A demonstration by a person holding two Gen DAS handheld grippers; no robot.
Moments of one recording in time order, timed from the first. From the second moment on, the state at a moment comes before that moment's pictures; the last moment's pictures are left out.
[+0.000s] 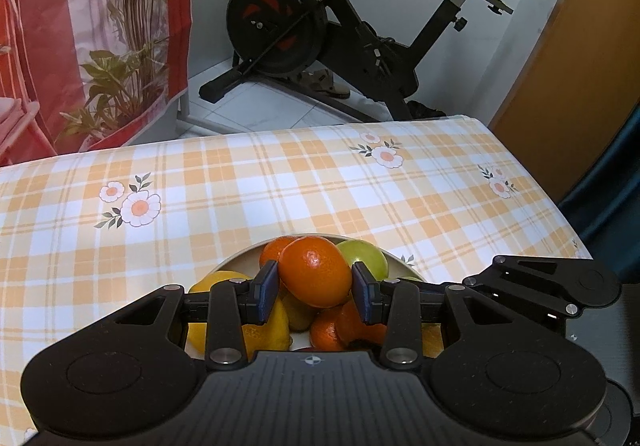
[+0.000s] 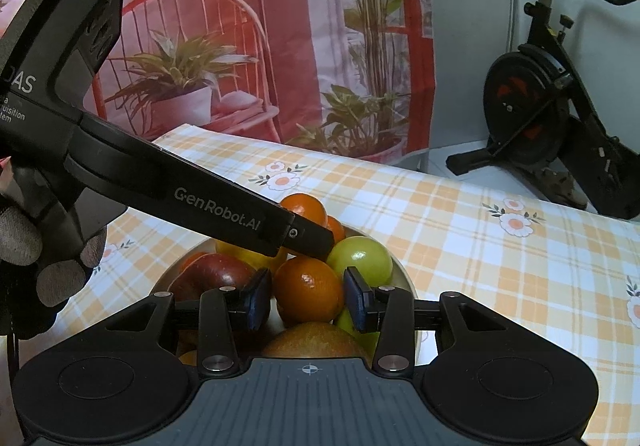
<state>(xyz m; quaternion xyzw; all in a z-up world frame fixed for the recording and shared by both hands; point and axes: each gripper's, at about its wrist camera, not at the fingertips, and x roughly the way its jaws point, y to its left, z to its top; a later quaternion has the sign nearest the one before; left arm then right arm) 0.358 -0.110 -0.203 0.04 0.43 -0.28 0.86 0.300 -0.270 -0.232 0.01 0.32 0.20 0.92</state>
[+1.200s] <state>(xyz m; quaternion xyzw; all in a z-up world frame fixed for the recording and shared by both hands) 0.222 -0.033 -0.067 0.00 0.28 -0.18 0.94 0.181 -0.302 -0.120 0.05 0.22 0.09 0.97</state>
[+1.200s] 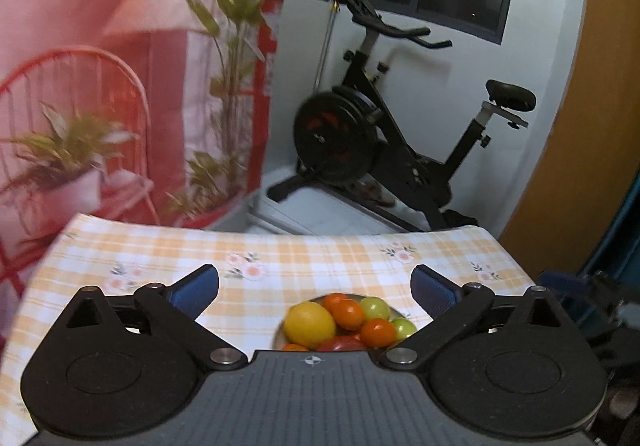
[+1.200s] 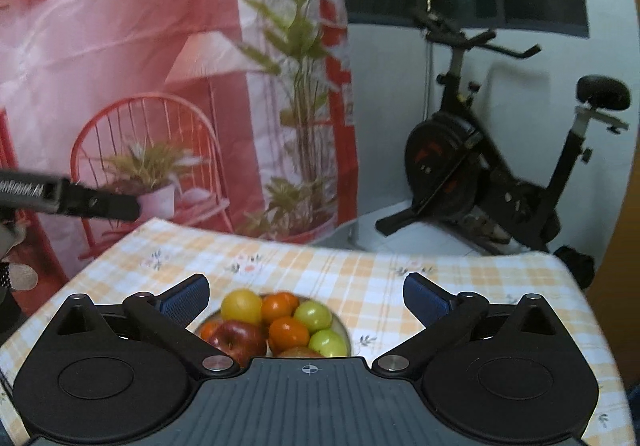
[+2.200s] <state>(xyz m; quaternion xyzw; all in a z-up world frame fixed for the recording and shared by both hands) 0.107 -0.001 0.007 -0.01 0.19 -0.12 0.97 0.086 -0.286 -0.035 0.07 0.17 0.07 0.98</state>
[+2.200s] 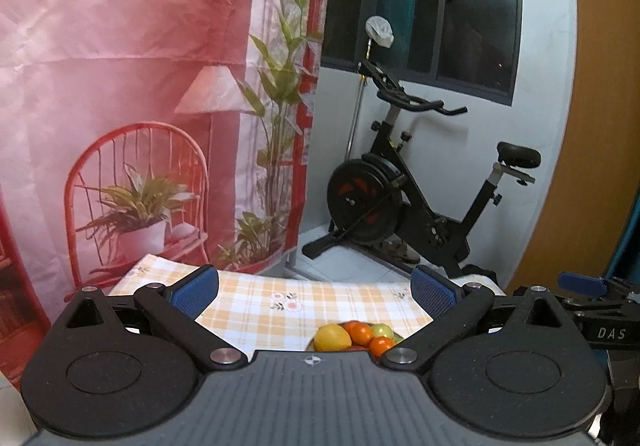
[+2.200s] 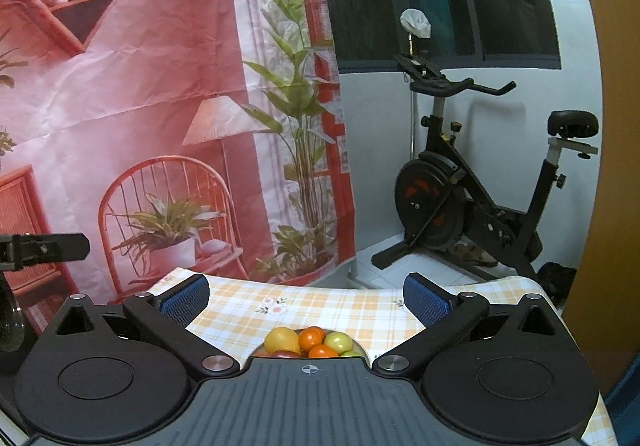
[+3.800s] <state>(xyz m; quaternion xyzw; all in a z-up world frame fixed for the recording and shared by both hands) 0.102 -0.009 0.005 0.02 0.21 -0.09 0.97 0.077 -0.292 -0.031 0.07 0.17 0.06 0.98</state>
